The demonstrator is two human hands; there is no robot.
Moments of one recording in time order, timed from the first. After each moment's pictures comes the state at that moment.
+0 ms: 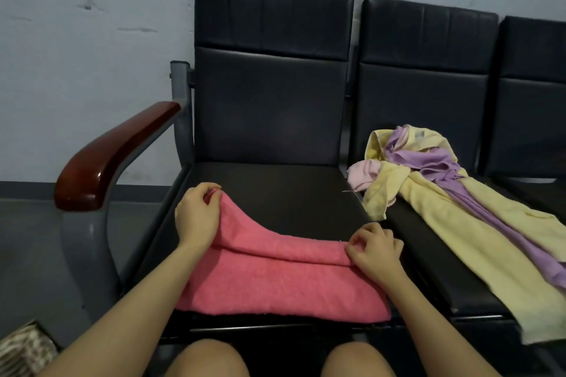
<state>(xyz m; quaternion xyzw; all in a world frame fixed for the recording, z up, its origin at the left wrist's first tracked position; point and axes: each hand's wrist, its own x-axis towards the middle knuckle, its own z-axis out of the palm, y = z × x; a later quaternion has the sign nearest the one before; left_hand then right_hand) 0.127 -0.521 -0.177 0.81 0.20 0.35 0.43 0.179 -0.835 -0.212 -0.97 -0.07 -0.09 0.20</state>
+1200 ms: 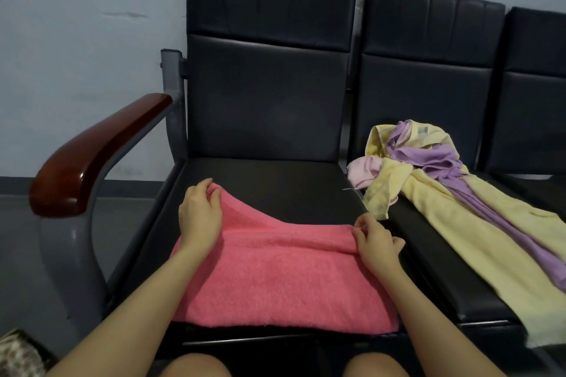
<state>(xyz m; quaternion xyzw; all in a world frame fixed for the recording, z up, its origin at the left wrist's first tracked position) 0.149 -0.524 -0.190 0.82 0.19 0.34 0.42 0.204 -0.823 -0.216 -0.95 -0.01 -0.11 0.28</state>
